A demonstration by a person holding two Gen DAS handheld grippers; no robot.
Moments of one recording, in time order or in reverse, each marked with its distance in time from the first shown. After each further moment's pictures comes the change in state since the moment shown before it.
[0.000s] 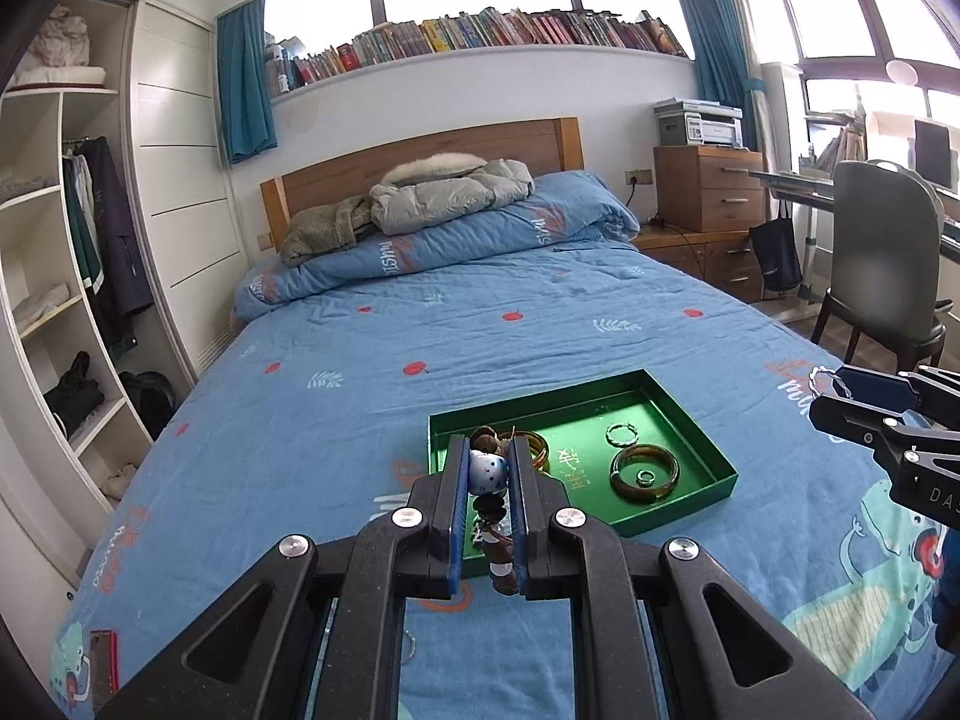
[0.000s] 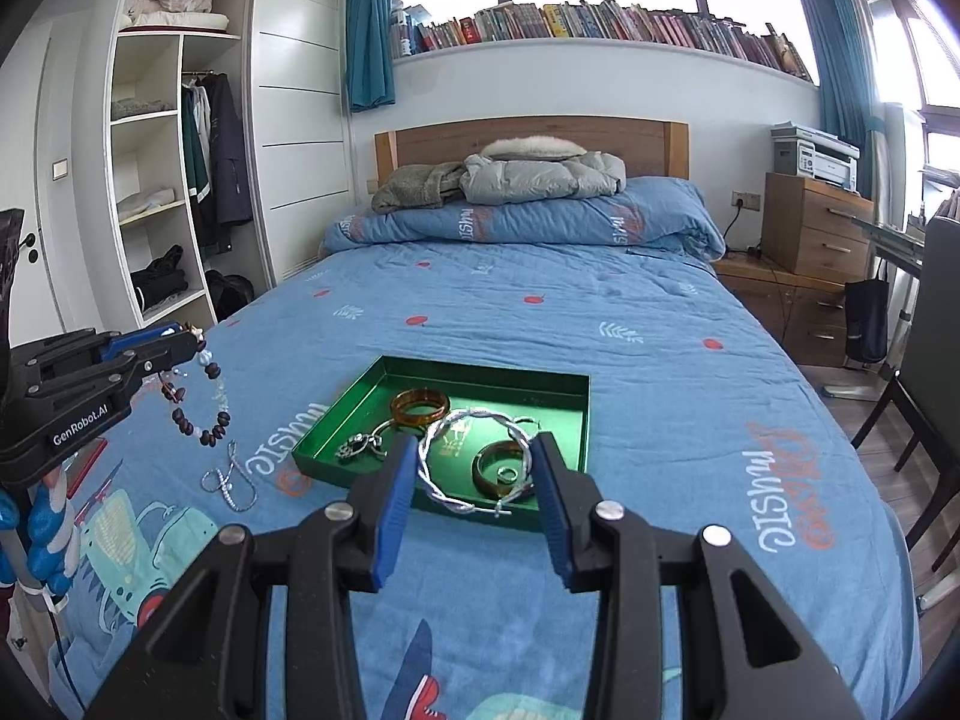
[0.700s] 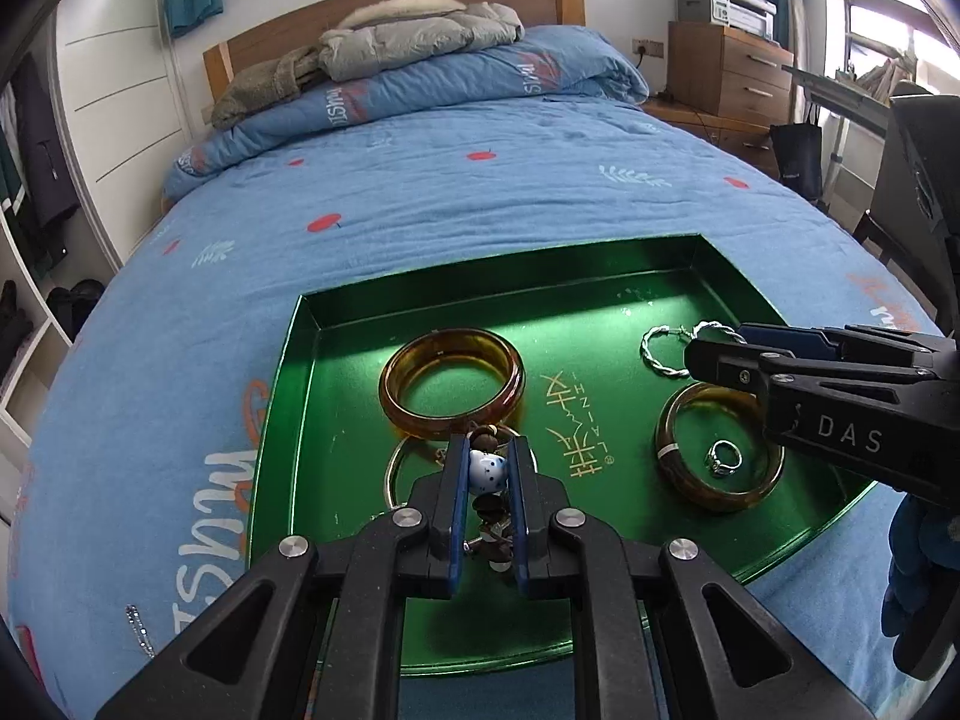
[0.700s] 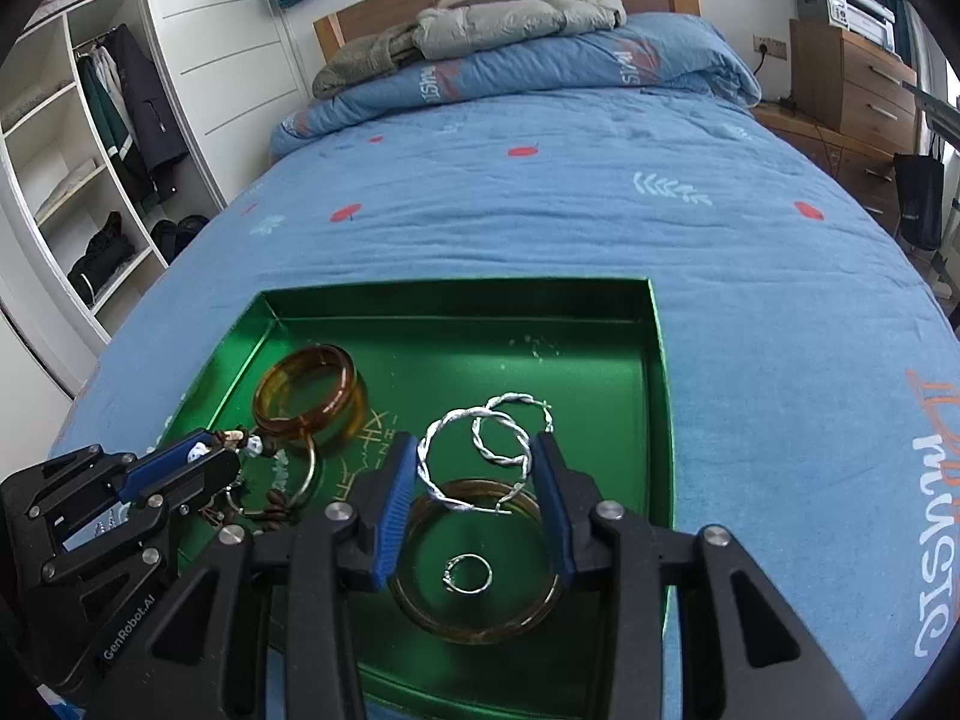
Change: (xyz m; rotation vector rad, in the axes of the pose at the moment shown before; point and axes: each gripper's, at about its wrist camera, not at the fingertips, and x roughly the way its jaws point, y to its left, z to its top) left arm 0.216 -0.033 -0.045 -0.033 0.330 -0.063; right arm 0.261 -0.054 -0.010 0.150 0.352 0.043
